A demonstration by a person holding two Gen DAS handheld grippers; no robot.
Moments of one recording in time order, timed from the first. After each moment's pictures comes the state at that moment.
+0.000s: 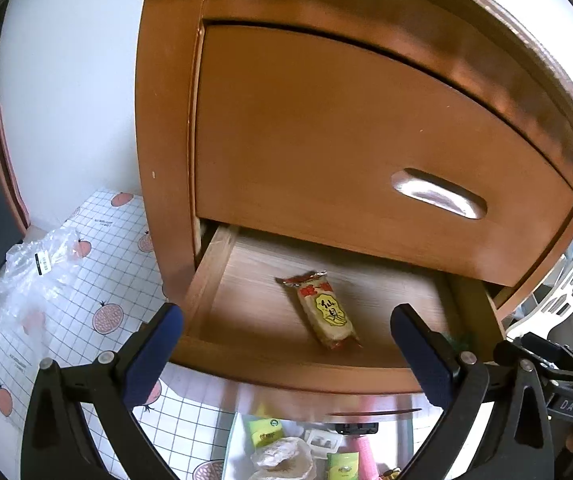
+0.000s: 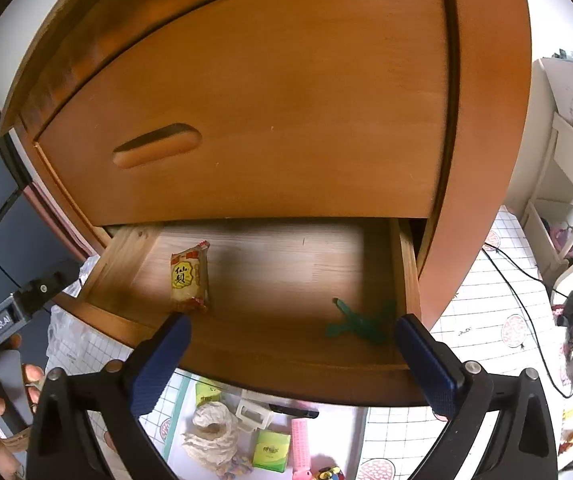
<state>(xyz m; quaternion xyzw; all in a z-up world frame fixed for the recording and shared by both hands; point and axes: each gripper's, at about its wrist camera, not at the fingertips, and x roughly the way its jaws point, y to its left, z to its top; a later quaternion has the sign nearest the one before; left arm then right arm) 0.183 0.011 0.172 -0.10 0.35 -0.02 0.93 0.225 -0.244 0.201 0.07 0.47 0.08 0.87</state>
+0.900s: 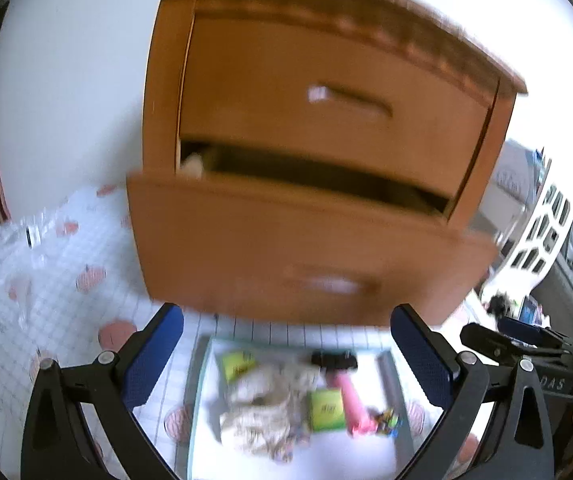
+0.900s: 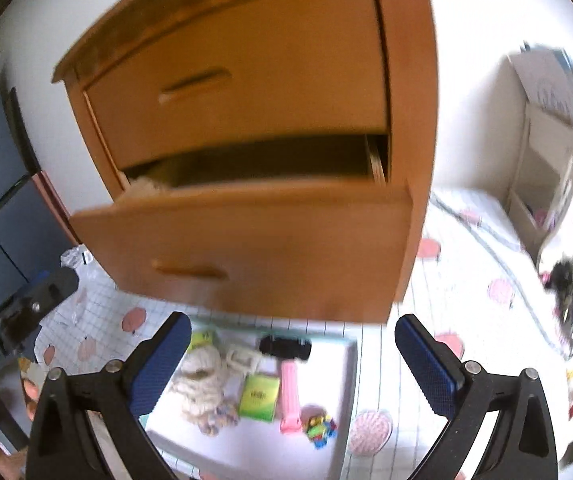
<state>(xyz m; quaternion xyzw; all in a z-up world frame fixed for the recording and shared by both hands) 0.059 -0.022 0.109 -0.09 0.32 -0.07 0.94 0.103 -0.254 0.161 0.07 0.46 0.07 0.88</state>
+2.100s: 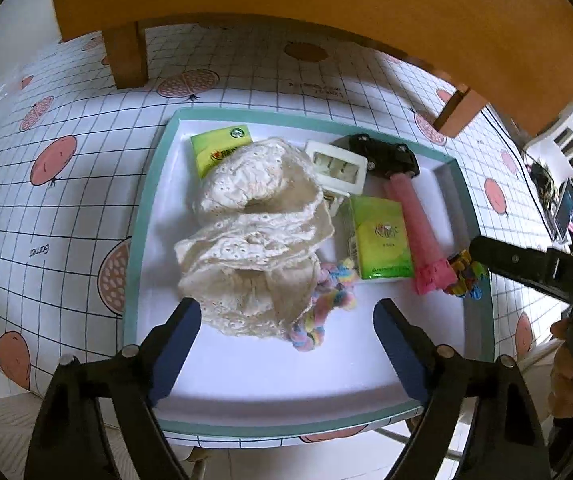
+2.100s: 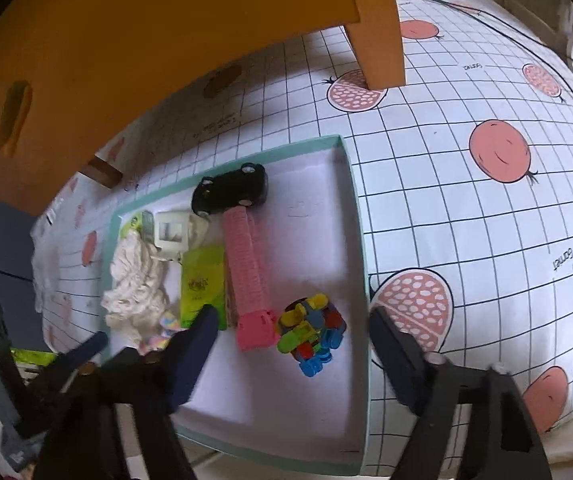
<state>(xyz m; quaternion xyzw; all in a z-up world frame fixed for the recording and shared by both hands) 0.075 -0.048 -0.060 -0.05 0.57 -0.08 0.81 0.105 -0.272 -0.011 0.19 0.64 0.05 0.74</state>
